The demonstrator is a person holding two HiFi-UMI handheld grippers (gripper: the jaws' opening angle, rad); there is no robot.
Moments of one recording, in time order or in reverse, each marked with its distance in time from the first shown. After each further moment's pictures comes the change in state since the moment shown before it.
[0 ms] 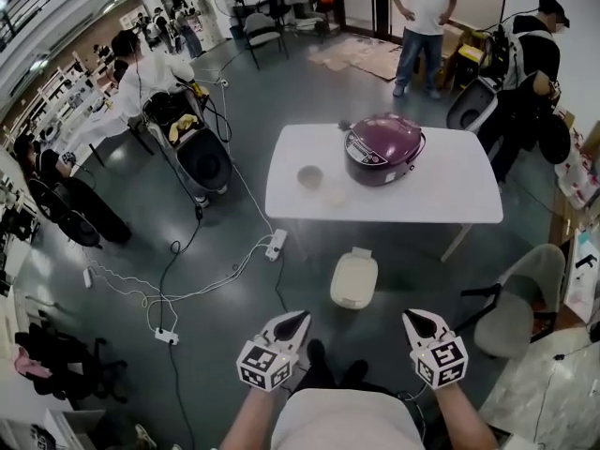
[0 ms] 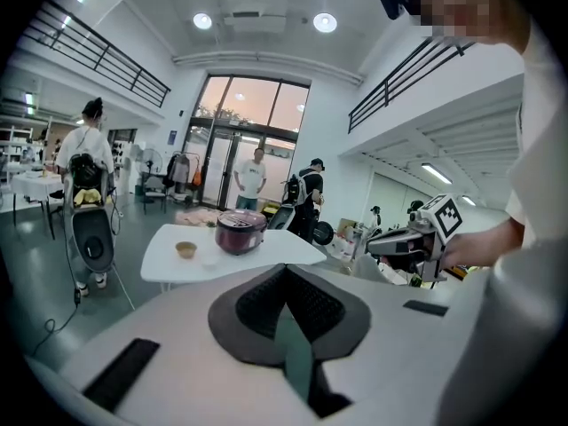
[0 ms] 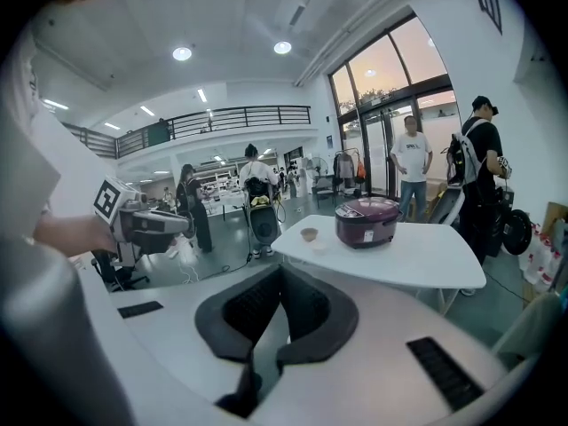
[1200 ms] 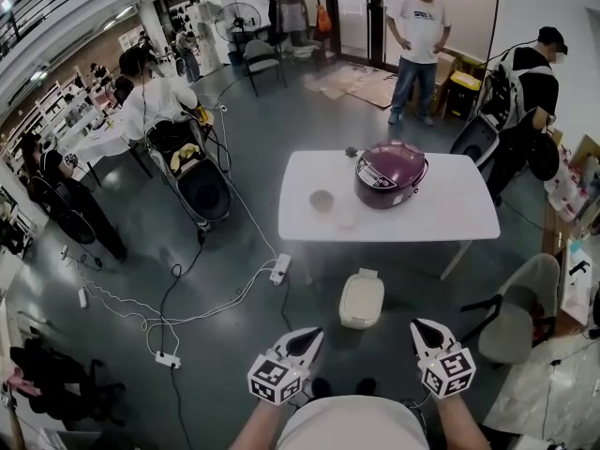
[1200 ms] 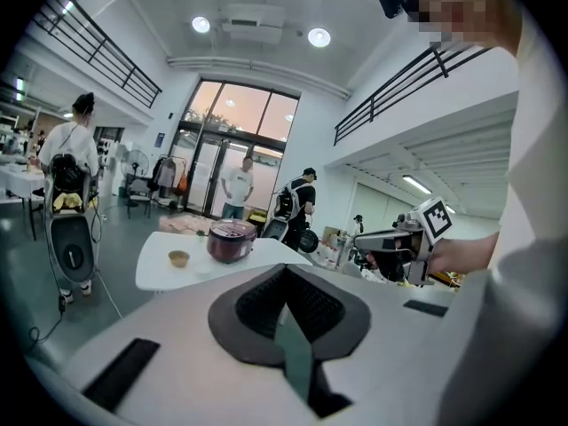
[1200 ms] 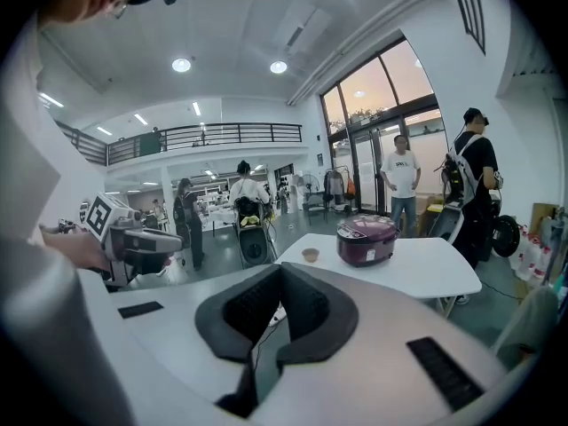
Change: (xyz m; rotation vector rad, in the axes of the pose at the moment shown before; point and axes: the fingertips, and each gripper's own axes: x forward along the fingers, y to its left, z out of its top) left arm -0.069 0.026 0.008 0.005 -0.056 -0.113; right arm 0.004 0.080 0.040 0.017 -0.112 -0.080
